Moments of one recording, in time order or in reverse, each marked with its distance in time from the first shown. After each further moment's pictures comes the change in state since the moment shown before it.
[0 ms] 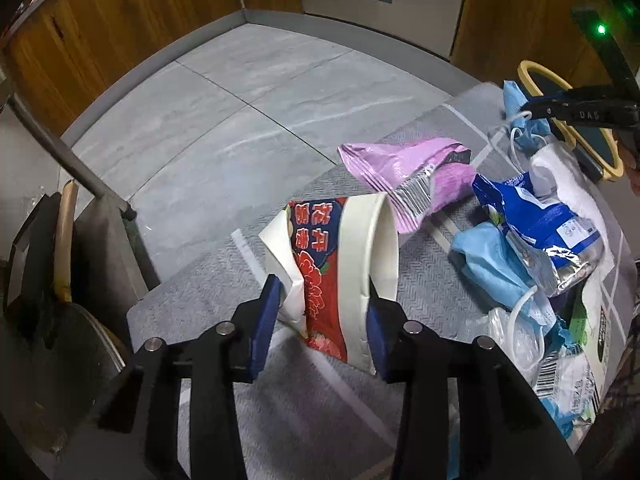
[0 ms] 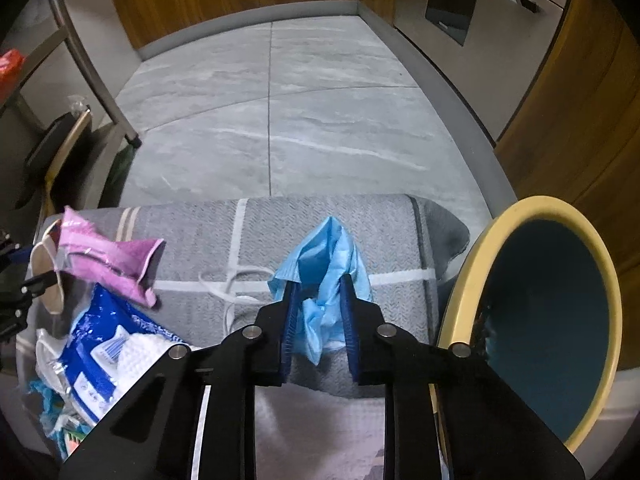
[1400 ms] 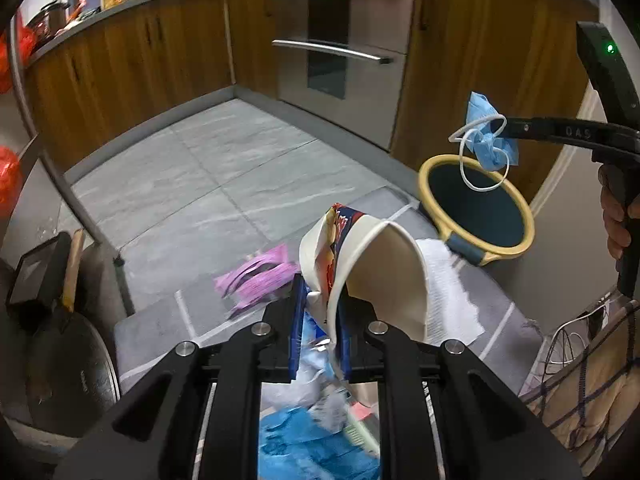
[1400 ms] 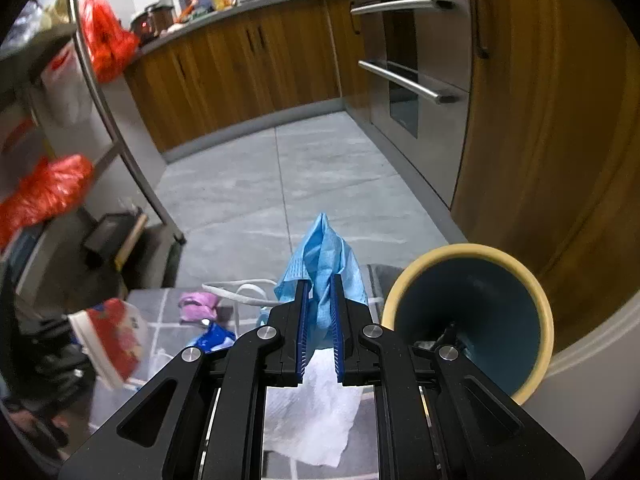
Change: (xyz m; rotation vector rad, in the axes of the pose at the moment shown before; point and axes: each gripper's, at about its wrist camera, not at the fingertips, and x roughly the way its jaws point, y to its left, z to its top) left arm -0.140 -0.114 0.018 -0.041 -0.276 -0.072; right arm -0.200 -0.034 -0.041 0.139 -0.342 0.086
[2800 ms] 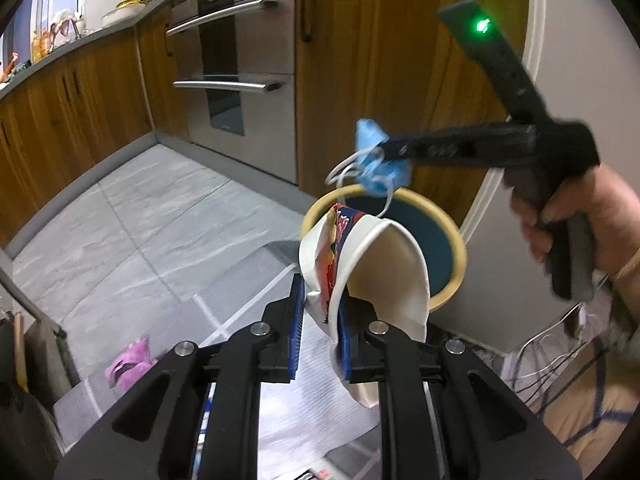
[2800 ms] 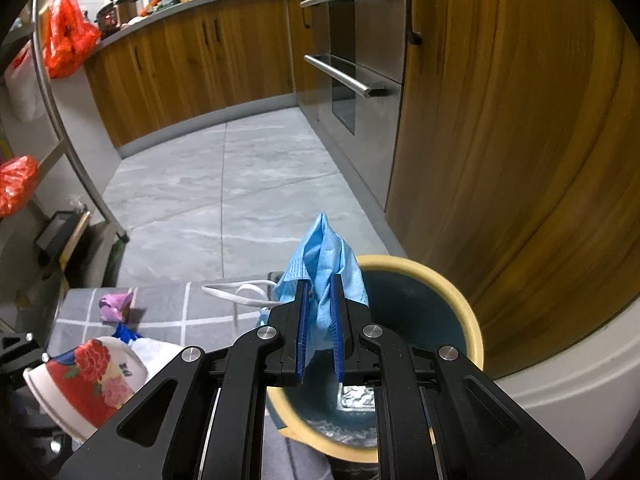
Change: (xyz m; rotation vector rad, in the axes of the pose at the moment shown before) left arm 0.046 -0.139 0.058 0.148 -0.082 -0.178; right arm 0.025 -0.094 0.016 -0.025 0.027 -0.153
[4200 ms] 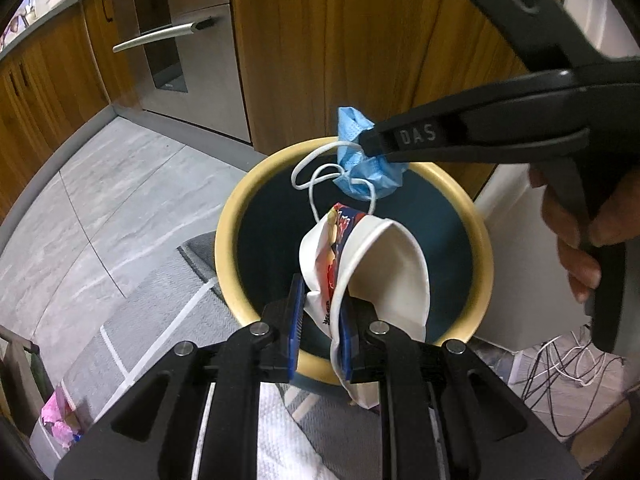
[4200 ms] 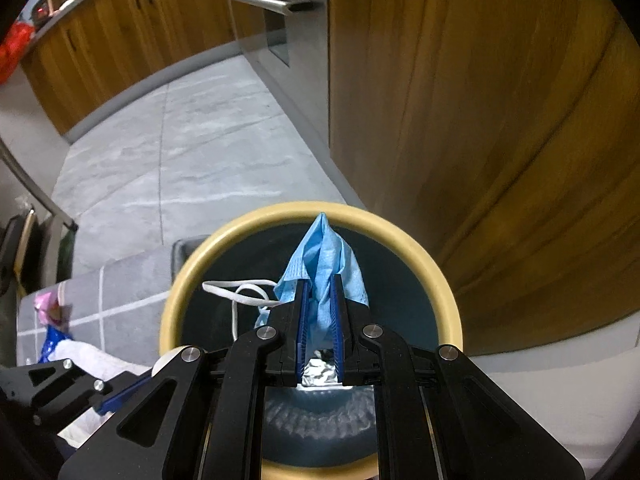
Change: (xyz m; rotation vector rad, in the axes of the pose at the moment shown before) left arm 0.158 -0.053 0.022 0.061 0.196 -0.016; right arm 0.089 -0.071 -0.014 0.118 0.212 -0.114
